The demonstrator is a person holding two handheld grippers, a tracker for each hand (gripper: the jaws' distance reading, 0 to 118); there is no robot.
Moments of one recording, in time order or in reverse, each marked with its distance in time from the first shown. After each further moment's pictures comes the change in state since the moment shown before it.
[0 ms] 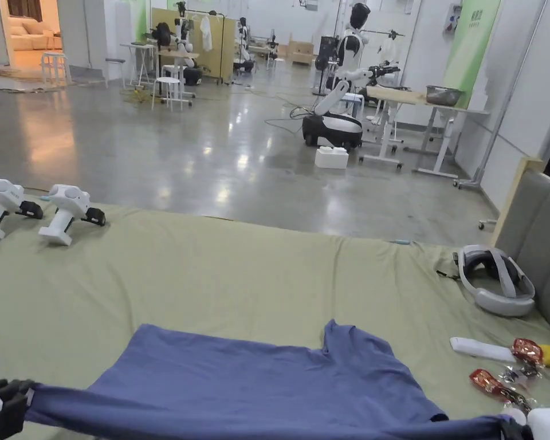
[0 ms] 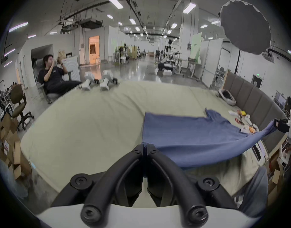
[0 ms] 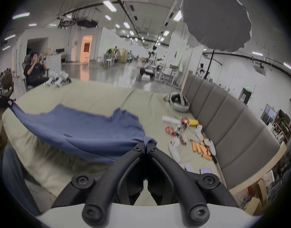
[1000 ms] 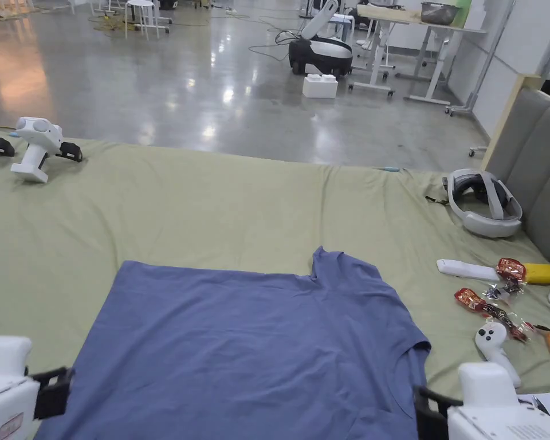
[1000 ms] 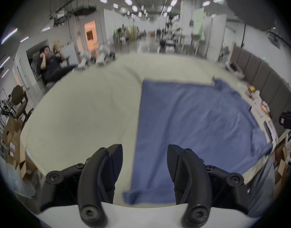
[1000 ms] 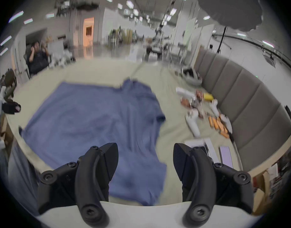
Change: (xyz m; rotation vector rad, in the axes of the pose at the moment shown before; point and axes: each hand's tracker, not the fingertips) left arm 0.051 -0.034 -0.046 -0.057 0.041 -0.069; right arm -0.038 -0.029 -0.039 -0.061 0.075 -0.063
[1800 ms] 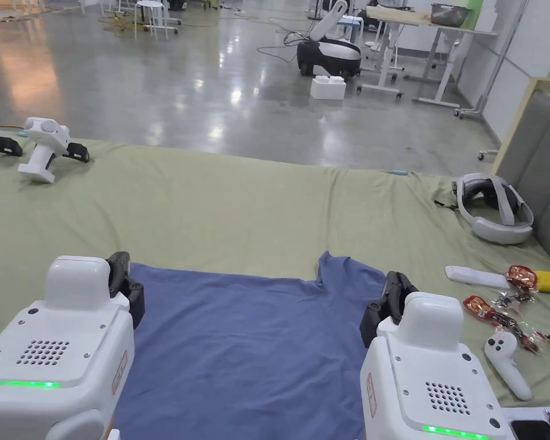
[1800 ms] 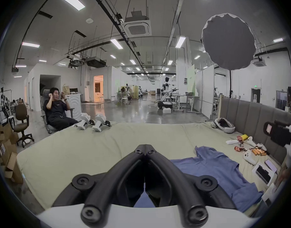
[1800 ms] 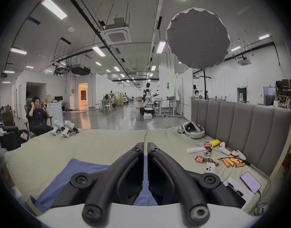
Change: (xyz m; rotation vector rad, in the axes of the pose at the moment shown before) left arm 0.094 0.056 0.040 0.529 0.056 0.018; right arm -0.088 0.057 0.009 0.535 -0.054 -0.186
